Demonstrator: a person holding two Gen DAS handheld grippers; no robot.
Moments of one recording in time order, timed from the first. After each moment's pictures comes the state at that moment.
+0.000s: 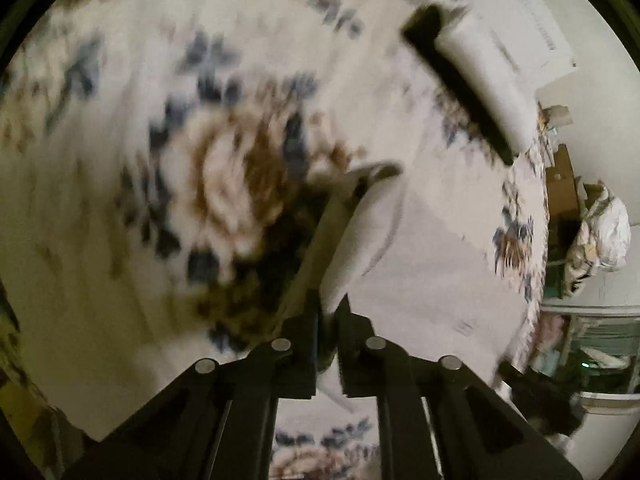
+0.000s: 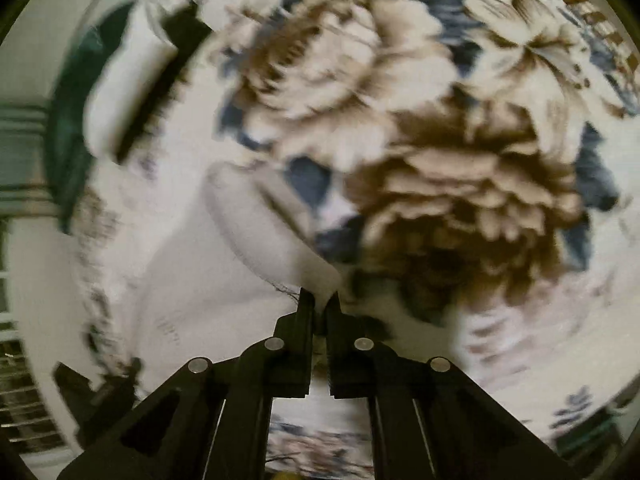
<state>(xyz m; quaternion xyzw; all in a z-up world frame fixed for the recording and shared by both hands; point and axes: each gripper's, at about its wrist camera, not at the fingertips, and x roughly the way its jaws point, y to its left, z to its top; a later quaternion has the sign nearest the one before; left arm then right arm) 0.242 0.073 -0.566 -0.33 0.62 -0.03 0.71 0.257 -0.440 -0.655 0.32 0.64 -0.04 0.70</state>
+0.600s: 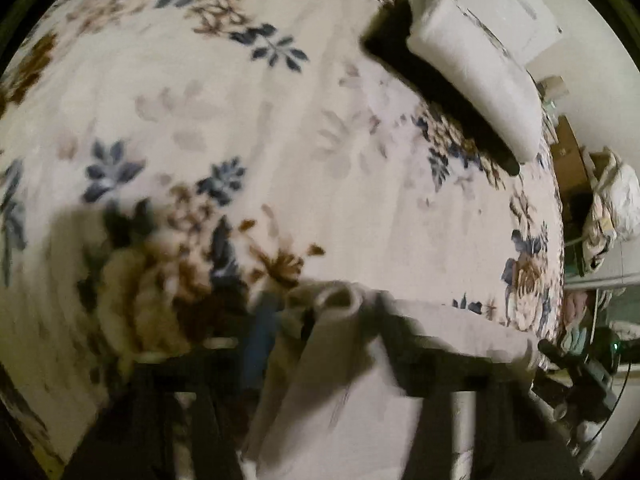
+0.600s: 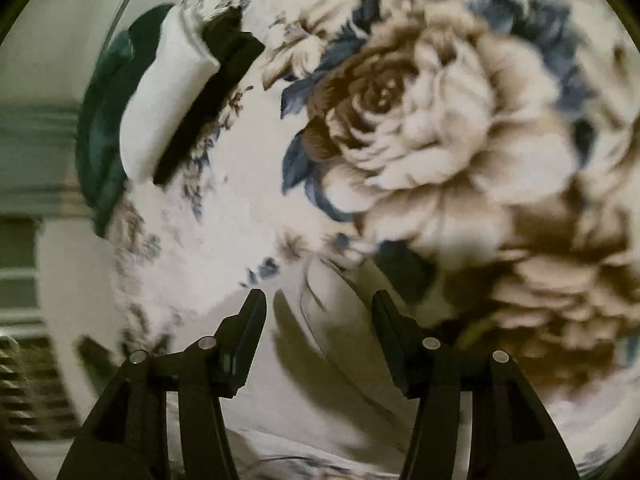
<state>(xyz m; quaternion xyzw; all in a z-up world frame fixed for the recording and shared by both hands) 0.343 0.047 -0.568 -0.25 0.60 -0.06 0.76 0.347 -0.434 -0.658 0.39 0.59 0.03 0.70</state>
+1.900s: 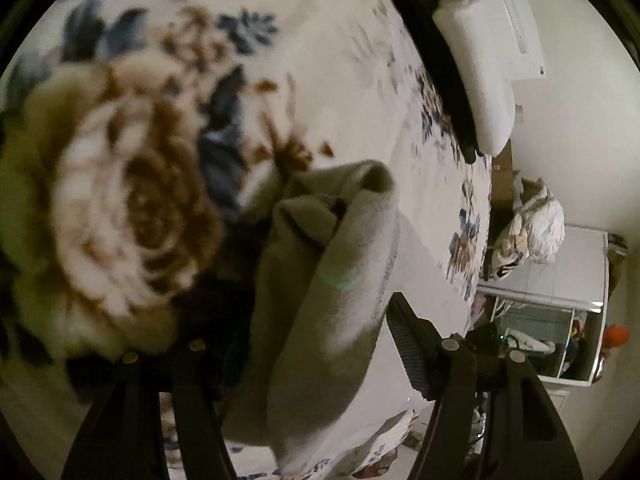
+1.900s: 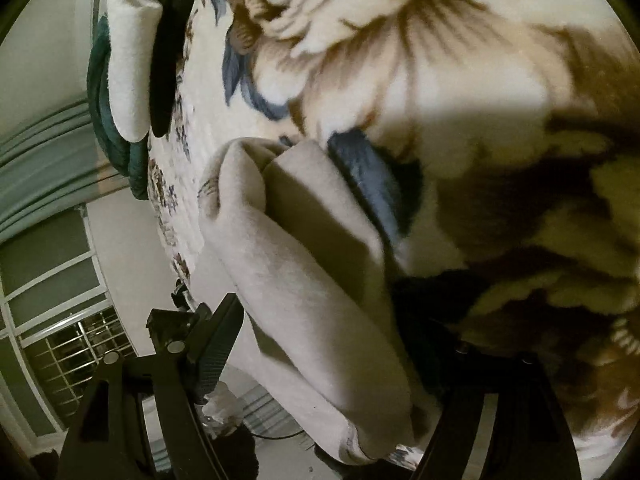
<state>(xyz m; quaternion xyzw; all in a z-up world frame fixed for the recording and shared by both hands) 0.298 0.068 -0.630 -0.43 0.60 -0.16 0.65 0.330 -0.434 -0.747 0.47 0.66 0.14 0.58</state>
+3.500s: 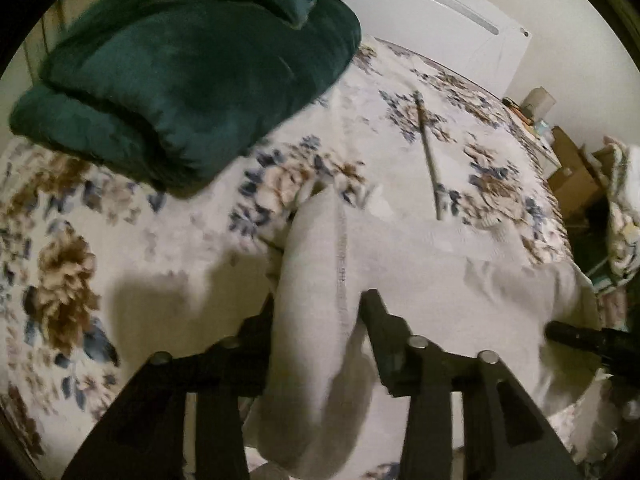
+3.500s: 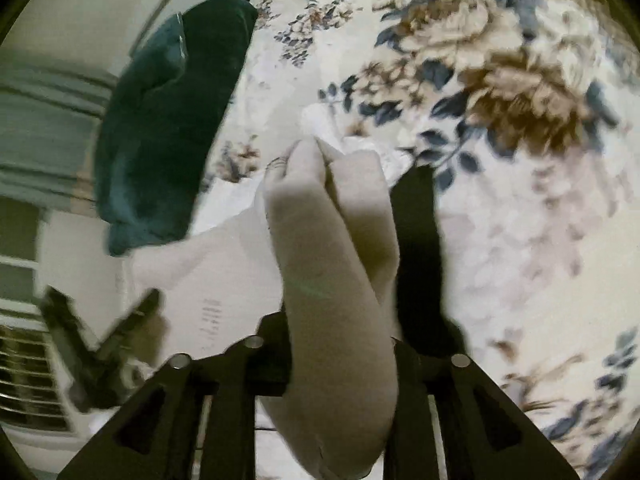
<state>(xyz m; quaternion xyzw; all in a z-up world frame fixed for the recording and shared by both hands) 0.680 0.002 -0.464 -0.12 0.49 -0.05 0.86 0.753 -0.381 -0.574 0.25 0.59 0.08 0.77</state>
